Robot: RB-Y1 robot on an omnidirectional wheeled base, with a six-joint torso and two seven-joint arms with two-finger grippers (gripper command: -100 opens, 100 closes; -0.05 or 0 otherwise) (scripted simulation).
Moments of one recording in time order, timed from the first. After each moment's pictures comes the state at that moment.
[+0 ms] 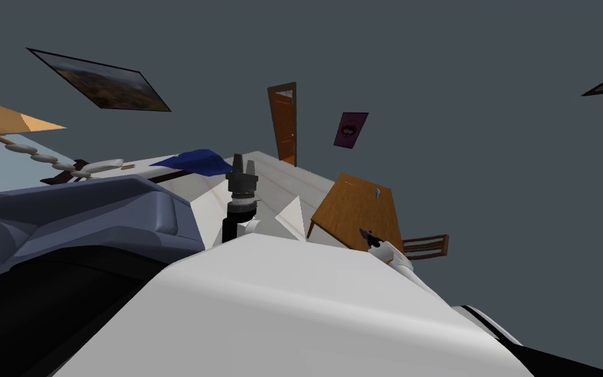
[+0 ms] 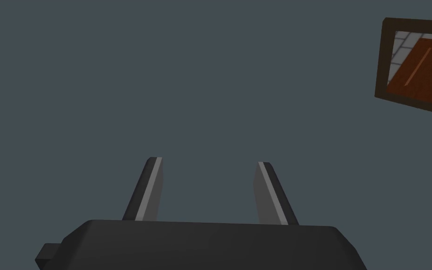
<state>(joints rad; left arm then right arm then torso) 0.46 0.04 -0.06 -2.37 0.00 -0.51 -0.05 0.03 -0.67 0.27 -0.96 0.17 0.31 0.31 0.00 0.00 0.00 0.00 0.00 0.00</state>
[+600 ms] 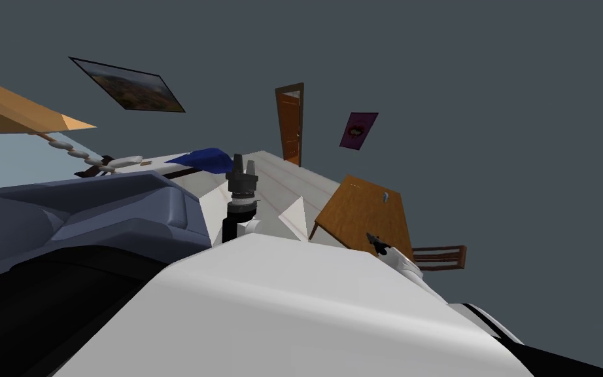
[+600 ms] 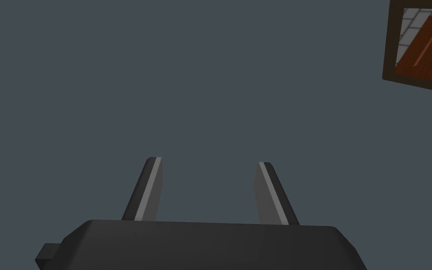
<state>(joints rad) 0.46 0.04 -0.06 -2.37 0.00 -0.51 -0.05 0.00 -0.66 0.21 -0.76 0.37 0.16 0.14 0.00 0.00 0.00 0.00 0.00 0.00</state>
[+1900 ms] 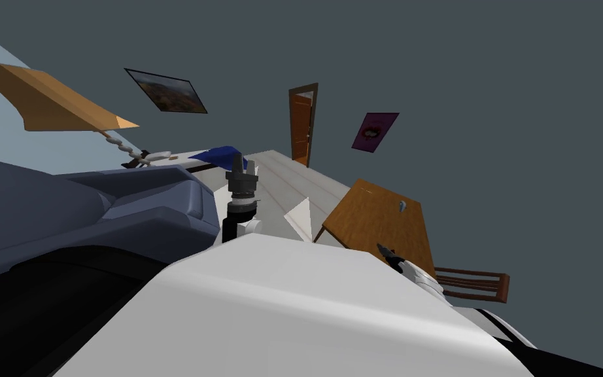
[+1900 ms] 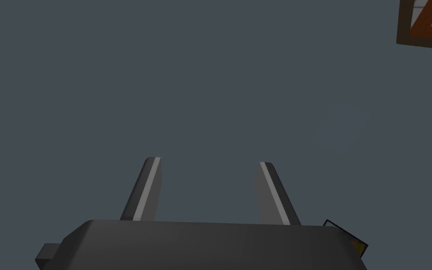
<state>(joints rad) 0.46 0.04 -0.06 -2.37 0.00 -0.51 -0.05 0.01 -0.69 0.13 -0.51 0.69 -0.05 -0.22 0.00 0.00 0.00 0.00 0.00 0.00</state>
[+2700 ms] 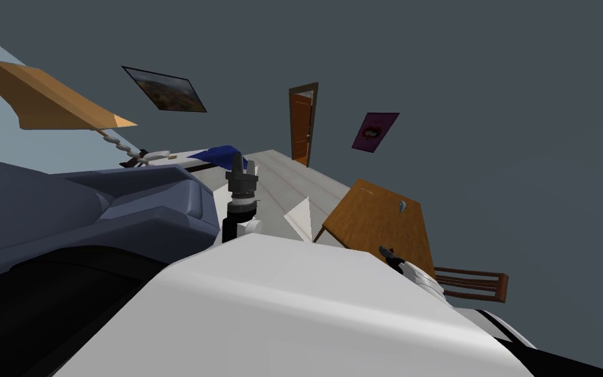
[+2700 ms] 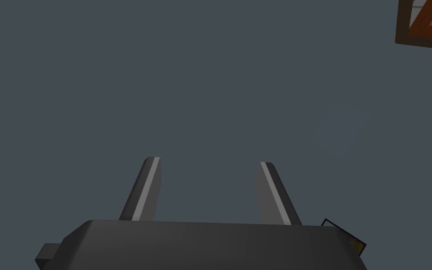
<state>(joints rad) 0.46 0.04 -0.06 -2.37 0.00 -0.51 -0.05 0.01 -0.69 0.13 -0.51 0.70 -0.06 -0.24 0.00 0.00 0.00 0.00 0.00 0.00</state>
